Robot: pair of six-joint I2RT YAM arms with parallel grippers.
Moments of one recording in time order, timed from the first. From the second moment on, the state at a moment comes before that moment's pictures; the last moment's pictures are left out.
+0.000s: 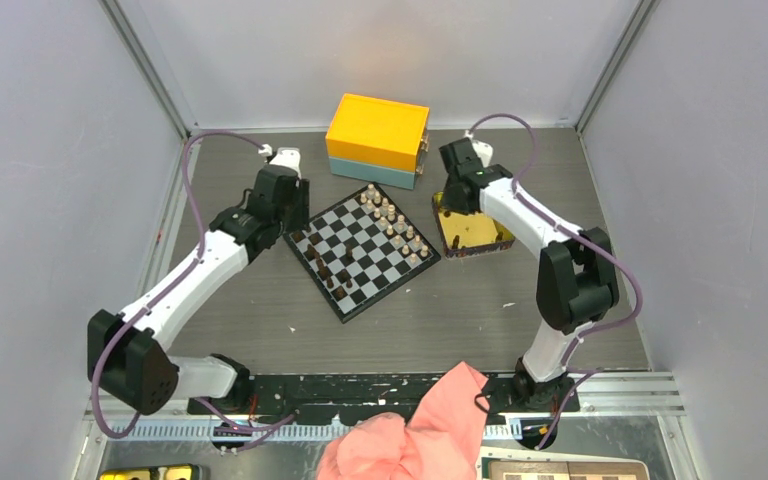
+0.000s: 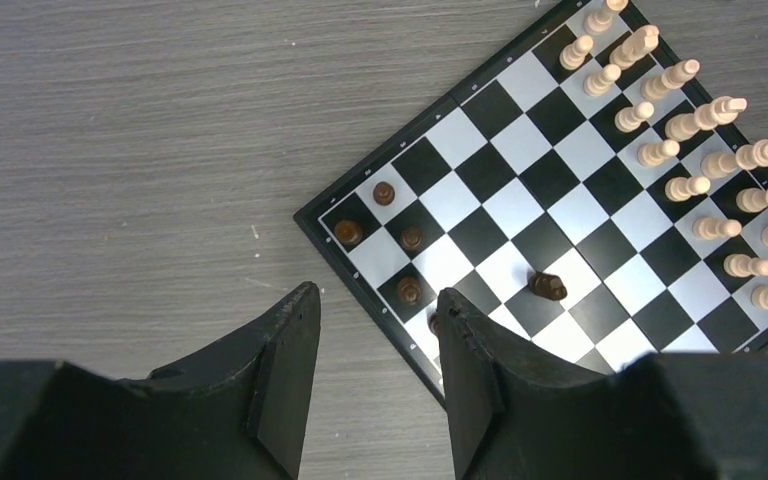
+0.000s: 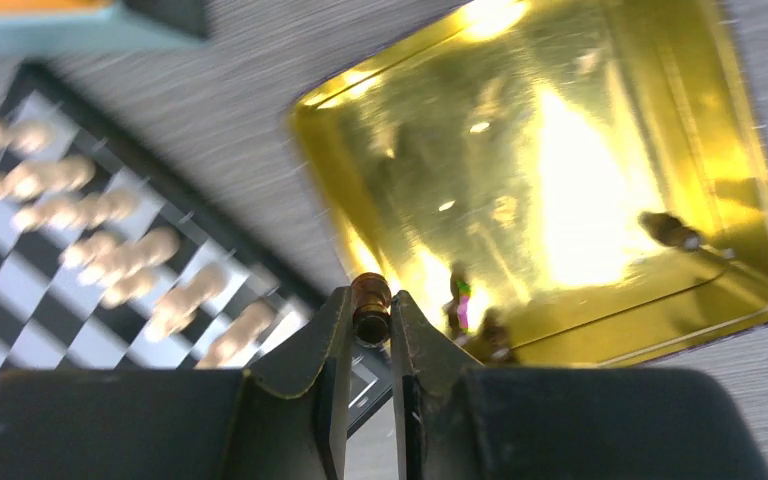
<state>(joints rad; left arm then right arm) -0.47 1.32 1.11 -0.47 -0.33 -0.24 0.35 1.75 1.36 -0.58 0.28 0.62</state>
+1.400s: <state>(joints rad) -0.47 0.80 0.98 -0.78 -0.41 -0.39 1.15 1.92 1.51 -0.70 0.35 0.60</state>
